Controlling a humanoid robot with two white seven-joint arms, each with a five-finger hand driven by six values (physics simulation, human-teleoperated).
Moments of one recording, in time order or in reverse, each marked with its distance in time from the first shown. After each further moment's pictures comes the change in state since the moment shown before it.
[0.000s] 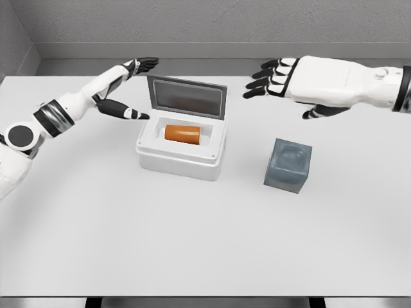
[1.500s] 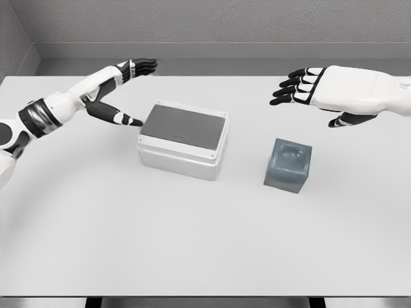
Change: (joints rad) left arm 0.012 0.111 -0.004 -0.134 0.162 0.000 -0.147; right arm 0.052 -0.084 -0.018 0.004 -0.008 0.000 0.000
